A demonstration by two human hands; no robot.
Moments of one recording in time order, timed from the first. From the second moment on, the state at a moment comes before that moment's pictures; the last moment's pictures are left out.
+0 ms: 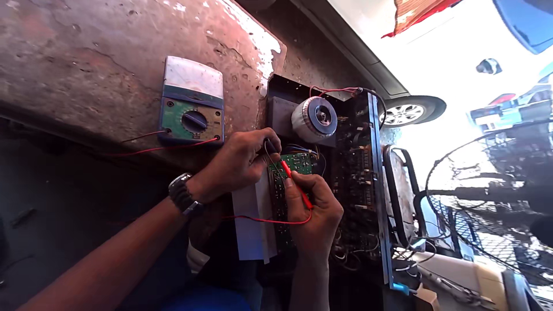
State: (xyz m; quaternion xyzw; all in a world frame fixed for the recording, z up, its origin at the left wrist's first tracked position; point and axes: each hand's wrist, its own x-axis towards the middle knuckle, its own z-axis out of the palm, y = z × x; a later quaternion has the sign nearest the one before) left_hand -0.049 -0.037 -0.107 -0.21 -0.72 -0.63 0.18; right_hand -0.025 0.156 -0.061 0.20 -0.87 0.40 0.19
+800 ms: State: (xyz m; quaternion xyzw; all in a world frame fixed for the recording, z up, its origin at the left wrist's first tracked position) left_hand -0.064 -0.038 -0.103 -0.24 -0.69 -0.66 0.17; right_hand -0.029 0.161 -0.053 0.23 -0.86 0.45 0.12
